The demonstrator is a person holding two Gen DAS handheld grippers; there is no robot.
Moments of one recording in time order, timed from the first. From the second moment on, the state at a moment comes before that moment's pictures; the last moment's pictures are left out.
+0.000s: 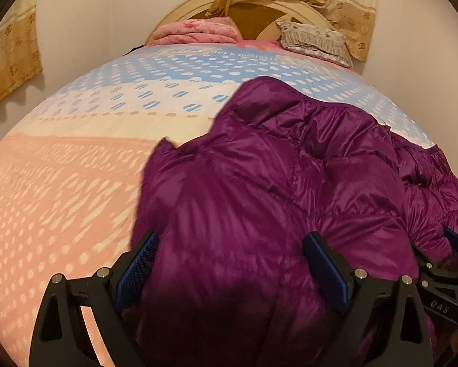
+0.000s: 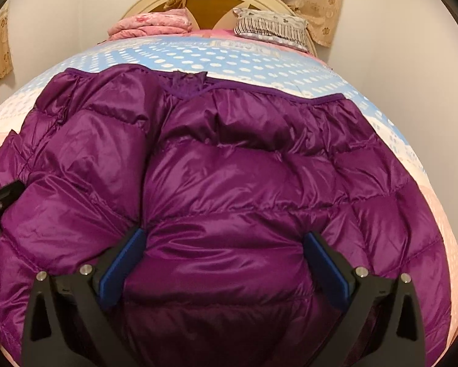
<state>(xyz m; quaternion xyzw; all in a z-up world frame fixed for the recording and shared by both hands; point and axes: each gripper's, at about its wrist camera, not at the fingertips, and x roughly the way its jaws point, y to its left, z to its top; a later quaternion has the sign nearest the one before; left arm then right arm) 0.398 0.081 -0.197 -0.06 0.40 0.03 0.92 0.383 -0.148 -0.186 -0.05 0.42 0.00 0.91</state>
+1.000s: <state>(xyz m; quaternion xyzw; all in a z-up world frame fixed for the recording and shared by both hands) 0.320 0.112 -0.182 -0.11 0.36 -0.03 0.92 0.323 -0.145 -0.191 -0.08 0.41 -0.01 0.91</state>
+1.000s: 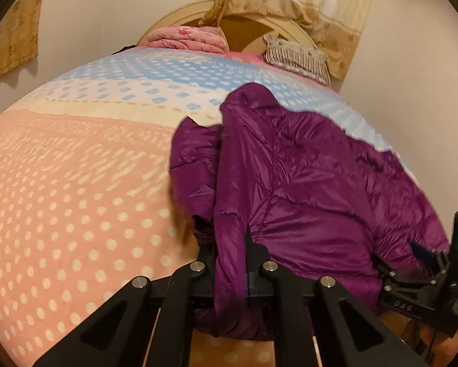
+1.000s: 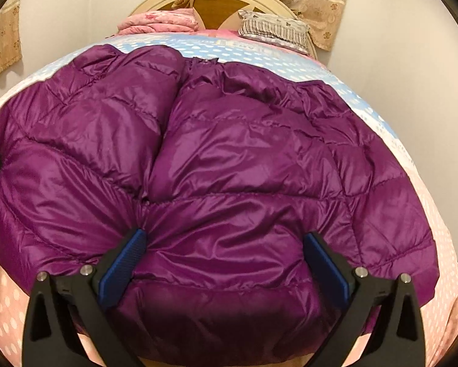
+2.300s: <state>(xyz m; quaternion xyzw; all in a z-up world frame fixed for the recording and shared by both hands) 0.314 -0.071 -0.052 0.11 0.24 -0.14 0.96 0.257 -0.393 -0.162 0.09 0.38 -0.17 0.90</state>
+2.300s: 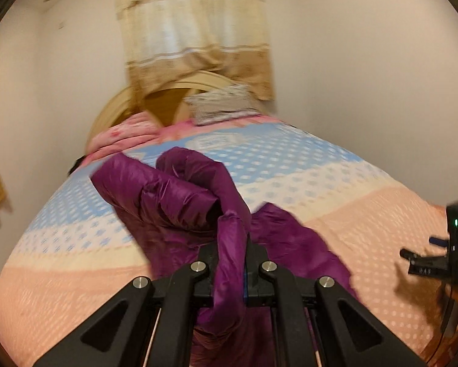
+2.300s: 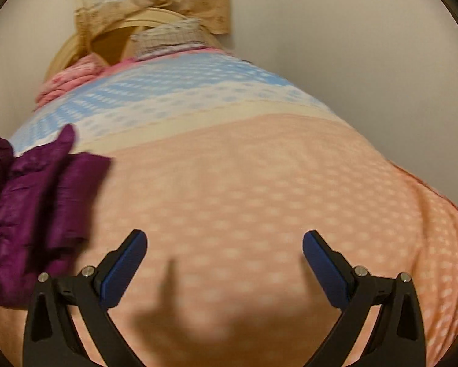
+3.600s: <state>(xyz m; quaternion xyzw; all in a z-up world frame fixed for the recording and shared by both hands) 0.399 0.009 -0.087 0.05 0.30 0.03 0.95 0.284 -0.380 -0.134 0.10 0.40 -0.11 0.90</state>
